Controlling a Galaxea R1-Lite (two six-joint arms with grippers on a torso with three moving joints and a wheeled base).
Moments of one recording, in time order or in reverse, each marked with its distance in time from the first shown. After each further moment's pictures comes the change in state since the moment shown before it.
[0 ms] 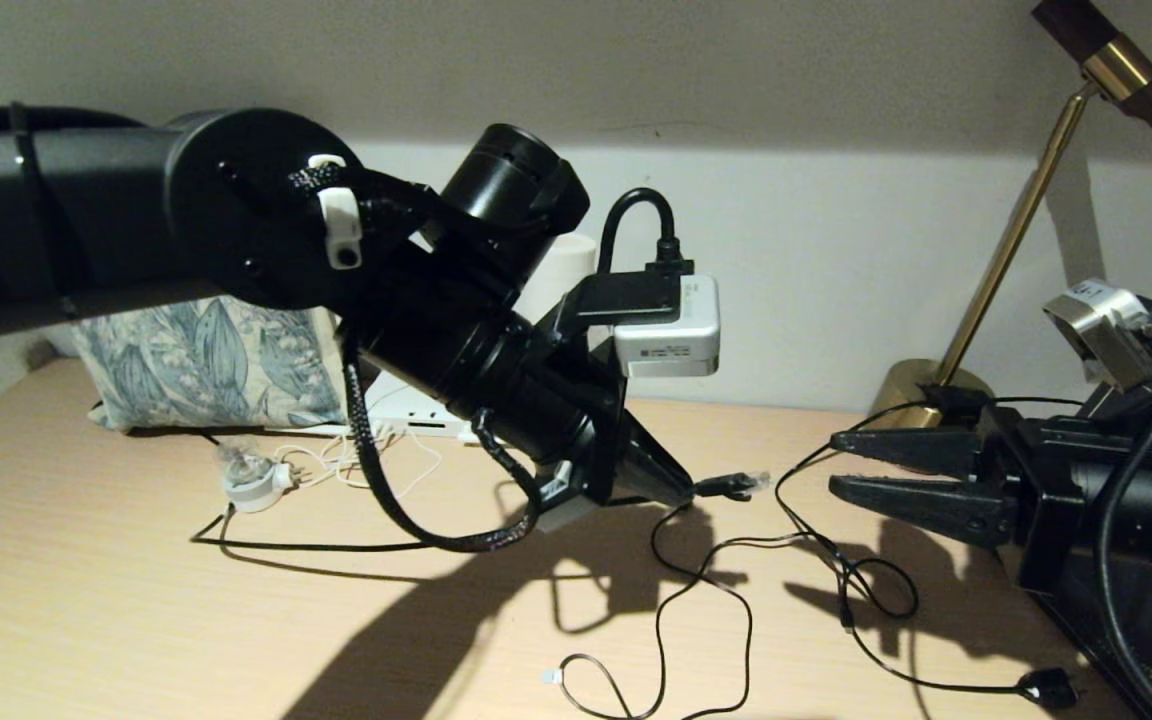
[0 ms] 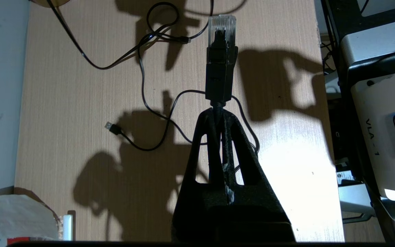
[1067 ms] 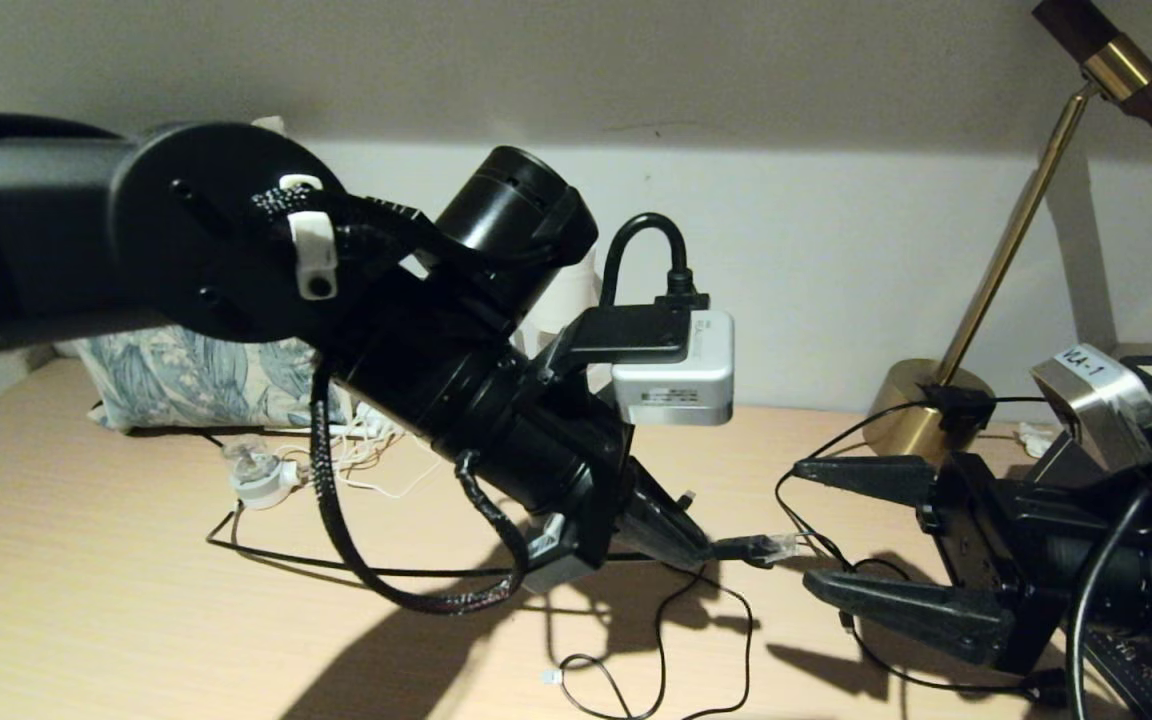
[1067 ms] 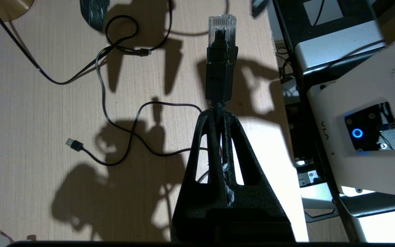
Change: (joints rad) left arm -0.039 -0.061 0.111 -0.002 -0.060 -0.012; right arm 0.117 0.055 0.184 -0.361 0.026 0.022
